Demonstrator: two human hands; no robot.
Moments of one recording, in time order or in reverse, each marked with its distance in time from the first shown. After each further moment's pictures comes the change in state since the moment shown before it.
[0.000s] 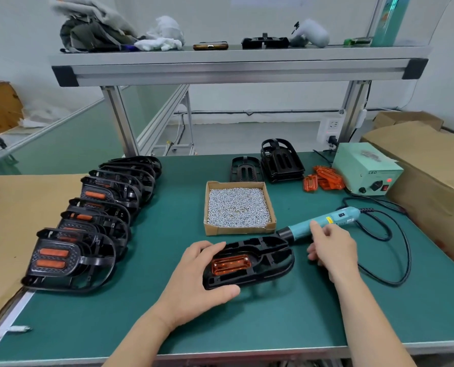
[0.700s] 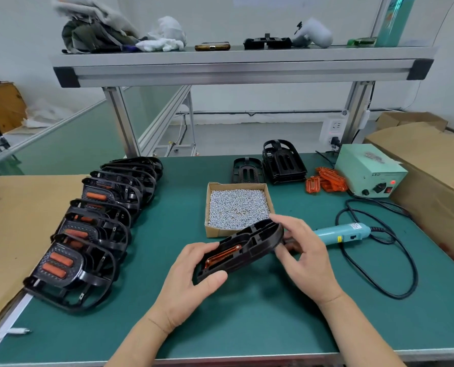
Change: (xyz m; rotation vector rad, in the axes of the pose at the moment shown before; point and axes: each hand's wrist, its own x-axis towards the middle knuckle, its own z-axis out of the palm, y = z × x) left_hand -0.006 0.008 -0.009 -0.210 0.107 0.001; right_hand -0.042 -0.009 0.023 0.278 -0.250 -0.933
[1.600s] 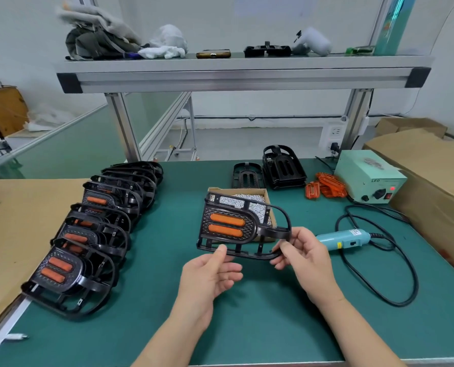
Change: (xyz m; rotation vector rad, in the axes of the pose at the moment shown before) left_hand 0.025 0.036 0.041 -0.748 0.279 -0.572; right_hand 0.002 0.000 0.003 0.420 0.102 0.492
